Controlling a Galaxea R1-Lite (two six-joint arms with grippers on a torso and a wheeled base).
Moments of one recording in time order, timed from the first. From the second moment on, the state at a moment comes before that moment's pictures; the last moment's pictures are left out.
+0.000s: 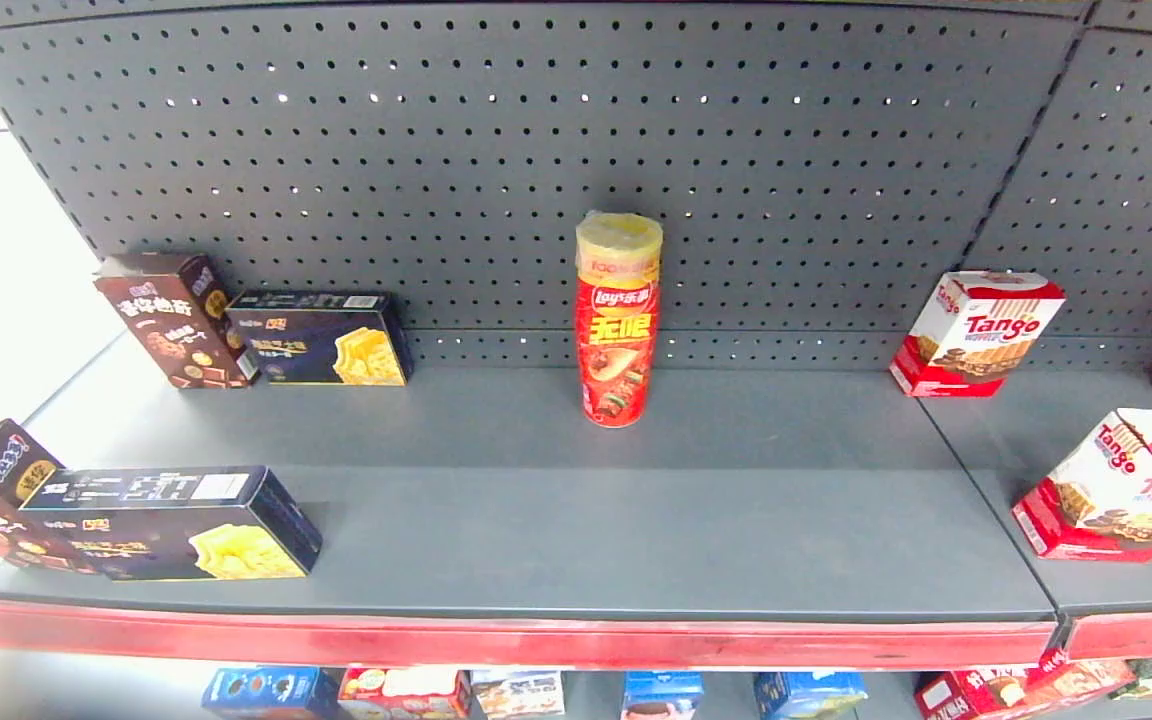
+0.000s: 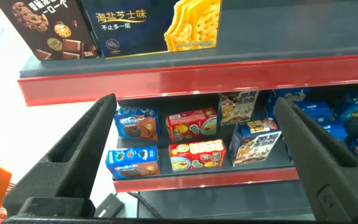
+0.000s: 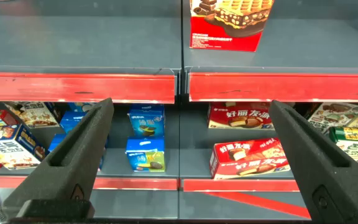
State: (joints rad) left arm 0.00 0.00 0.00 0.00 -0.07 0.03; right arm 0.00 0.00 0.00 0.00 -0.01 0.00
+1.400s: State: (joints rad) left arm 0.00 0.00 0.00 0.00 -0.07 0.03; right arm 0.00 0.00 0.00 0.00 -0.01 0.00
